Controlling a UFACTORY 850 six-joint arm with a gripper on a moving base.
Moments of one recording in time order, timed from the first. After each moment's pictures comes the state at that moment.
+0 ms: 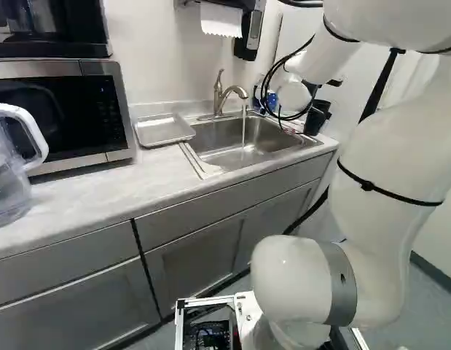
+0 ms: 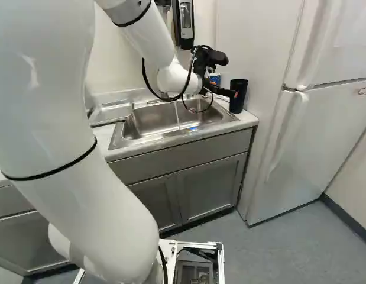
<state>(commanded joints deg) -14.5 -4.0 -49.7 51.2 36.8 -26.5</state>
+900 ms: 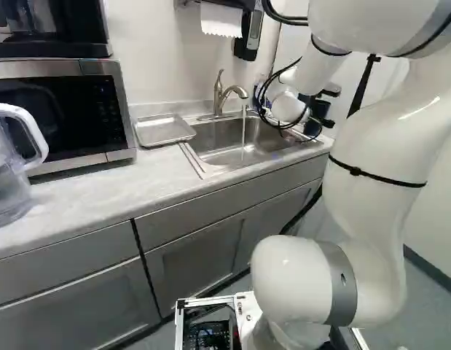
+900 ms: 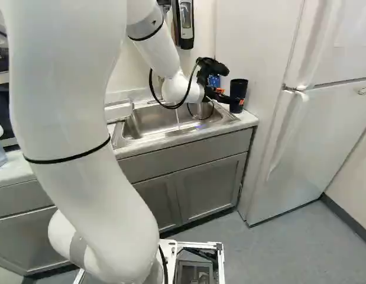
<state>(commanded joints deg) -14.1 -11.1 -51.1 55.8 47.4 -26.5</state>
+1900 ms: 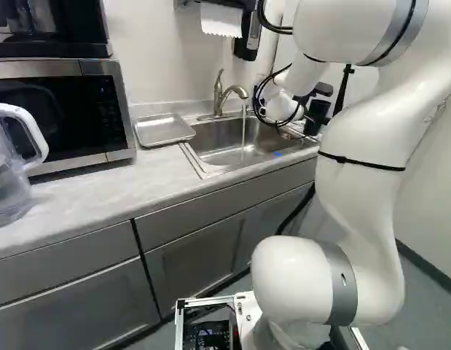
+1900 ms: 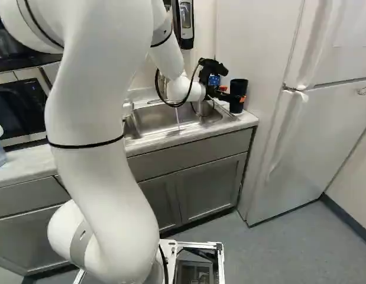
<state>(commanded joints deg) -13.3 -18.6 -59.3 57.8 51.3 -26.5</state>
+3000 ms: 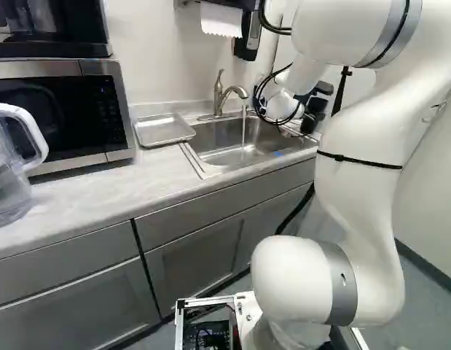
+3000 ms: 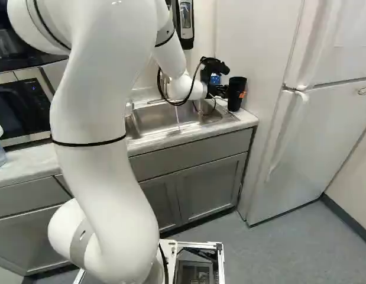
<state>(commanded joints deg) -13.6 -18.8 -60.6 57.8 51.3 -26.5</state>
